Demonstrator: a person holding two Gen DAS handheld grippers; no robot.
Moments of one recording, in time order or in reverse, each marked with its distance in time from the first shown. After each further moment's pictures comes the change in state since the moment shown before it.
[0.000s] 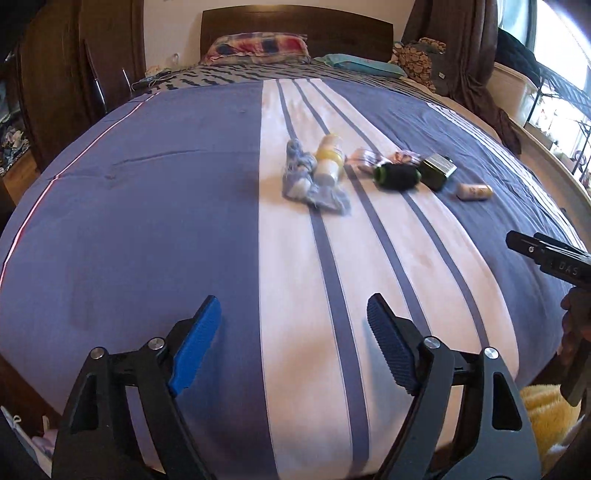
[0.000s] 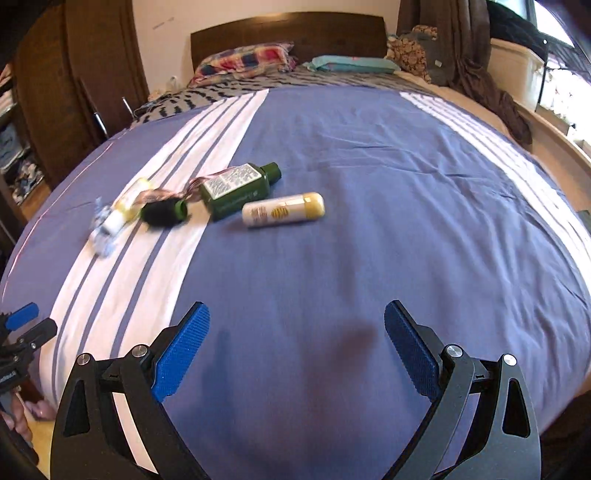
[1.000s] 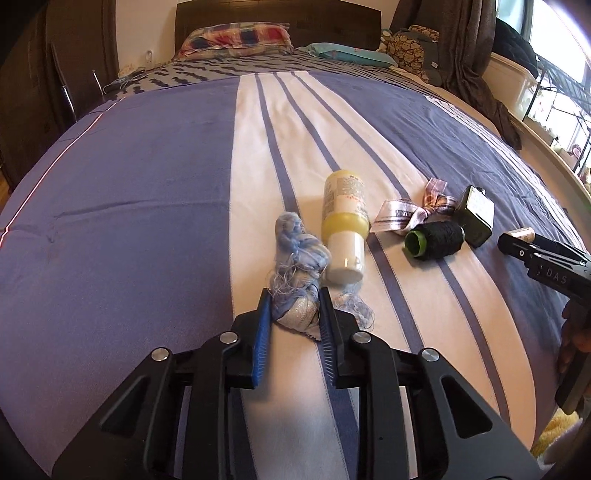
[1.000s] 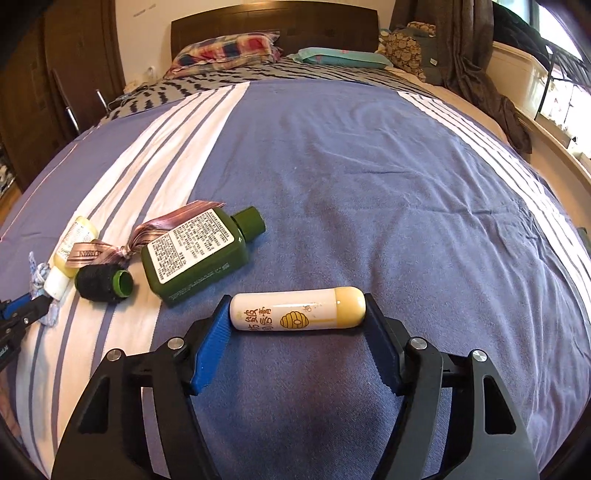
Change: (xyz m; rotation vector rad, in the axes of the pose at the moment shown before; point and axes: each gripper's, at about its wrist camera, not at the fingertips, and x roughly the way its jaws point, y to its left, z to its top) left arm 0.075 0.000 0.073 0.053 0.038 -0.050; right arm 0.062 0.008 0.056 -0.001 0.022 -0.100
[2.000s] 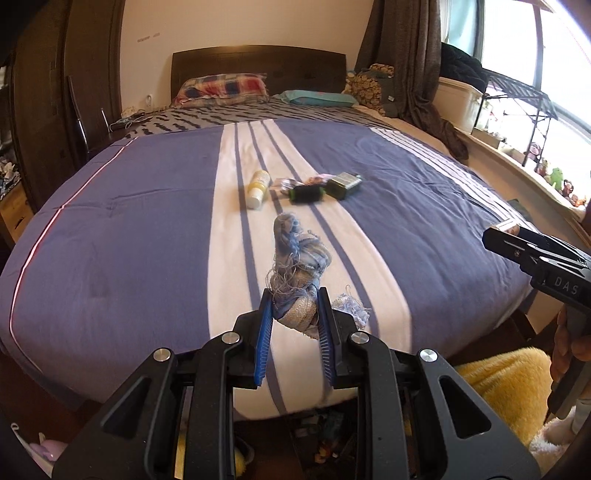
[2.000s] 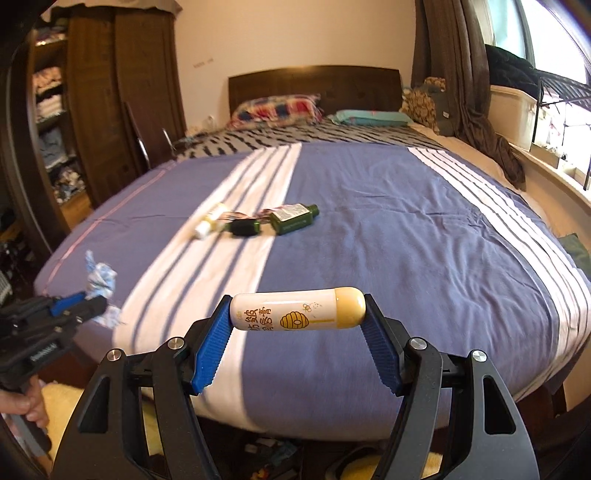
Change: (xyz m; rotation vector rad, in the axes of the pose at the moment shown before) left arm -0.194 -0.070 -0.142 0.047 -0.183 -0.058; right arm -0.217 -0.014 -0.135 -0.056 -0.238 0.183
